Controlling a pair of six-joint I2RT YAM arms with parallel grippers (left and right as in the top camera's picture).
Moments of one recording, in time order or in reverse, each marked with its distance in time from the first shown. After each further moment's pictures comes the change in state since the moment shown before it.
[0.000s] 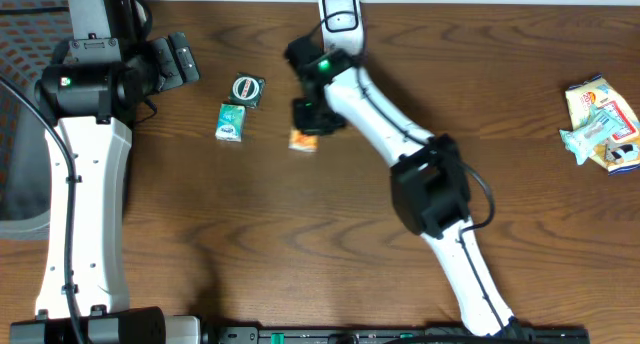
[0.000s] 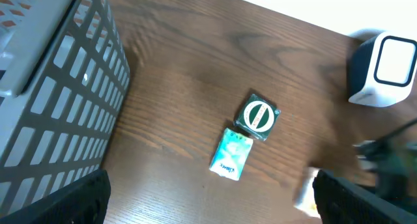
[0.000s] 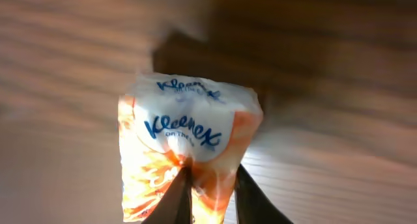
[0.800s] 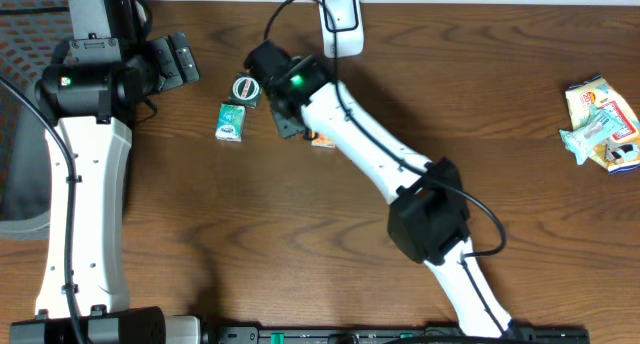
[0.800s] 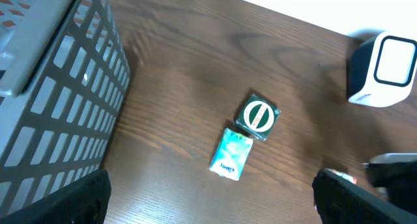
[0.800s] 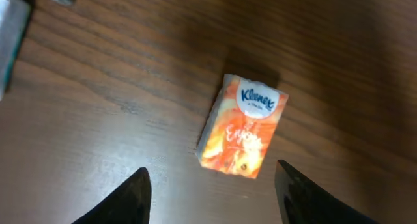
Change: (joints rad) left arm 0.000 0.000 0.000 0.000 0.000 0.000; right arm 0.176 -0.127 -0.009 0.020 0.386 -0.108
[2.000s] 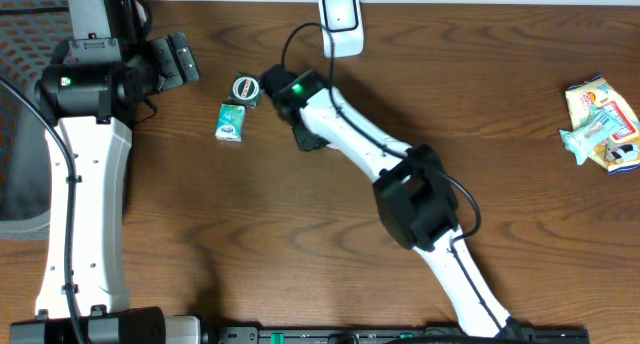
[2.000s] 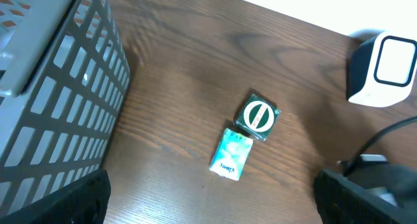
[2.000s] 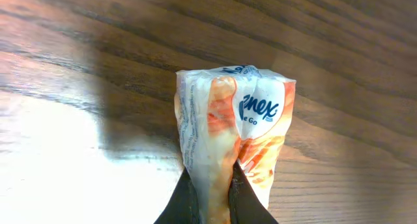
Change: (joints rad) left arm 0.000 0.000 0.000 0.000 0.000 0.000; right arm -0.060 0.106 -0.066 -0.028 0.021 0.031
